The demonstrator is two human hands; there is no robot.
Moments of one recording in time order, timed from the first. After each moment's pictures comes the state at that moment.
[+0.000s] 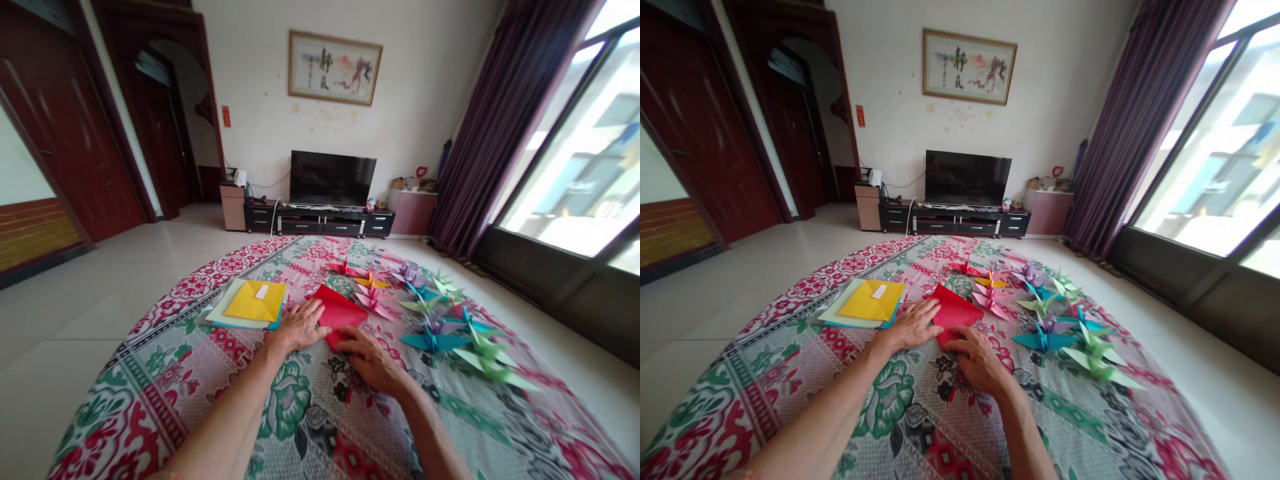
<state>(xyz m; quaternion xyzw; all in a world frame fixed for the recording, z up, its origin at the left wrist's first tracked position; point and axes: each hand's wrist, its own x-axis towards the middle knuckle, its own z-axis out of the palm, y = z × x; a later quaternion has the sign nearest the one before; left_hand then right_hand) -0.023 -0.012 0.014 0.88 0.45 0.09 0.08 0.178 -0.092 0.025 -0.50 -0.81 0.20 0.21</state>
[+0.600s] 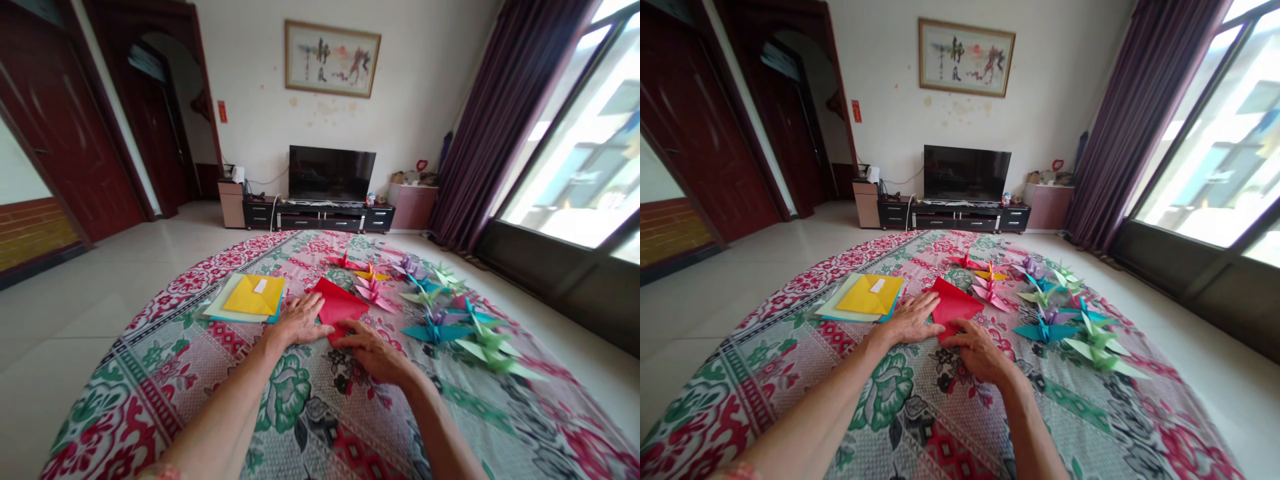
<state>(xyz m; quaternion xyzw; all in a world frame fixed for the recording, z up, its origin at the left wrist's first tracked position) -0.025 -0.009 0.010 0.89 0.44 0.07 0.09 0.178 -0.093 0.032 -0.49 -0.82 0.23 0.19</state>
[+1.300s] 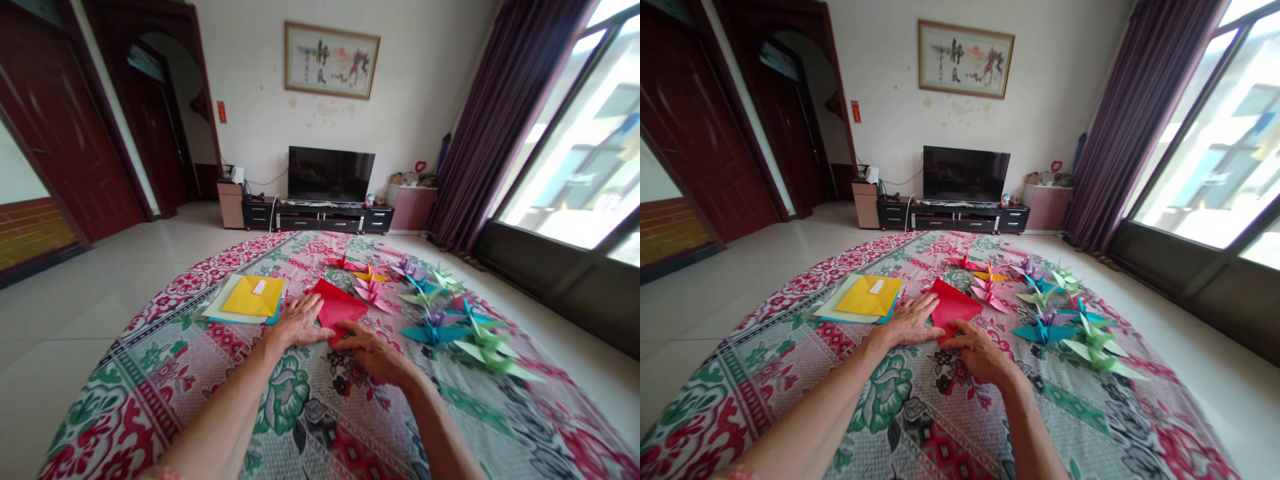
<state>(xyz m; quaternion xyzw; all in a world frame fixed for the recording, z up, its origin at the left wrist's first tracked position) -0.023 -0.011 0.016 0.89 0.45 0.05 0.10 0.179 -0.093 0.034 -0.48 -0.82 0.25 0.20</state>
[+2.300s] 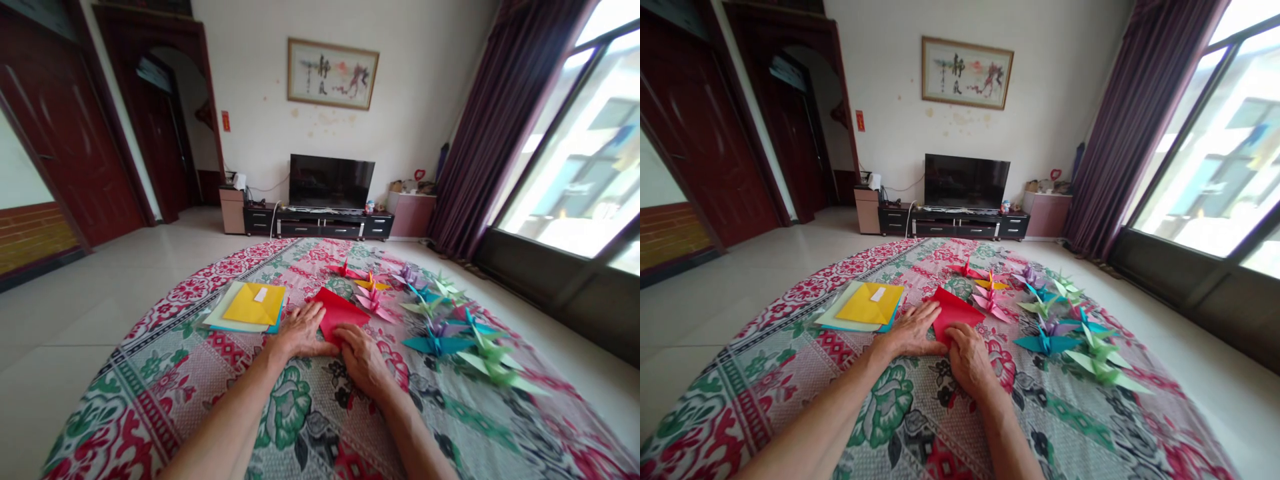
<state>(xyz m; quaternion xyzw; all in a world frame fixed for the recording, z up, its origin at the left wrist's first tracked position) -0.023 -0.017 0.020 0.89 0.44 0.07 0.10 0.152 -0.083 0.011 -0.51 -0.78 0.09 0.34</state>
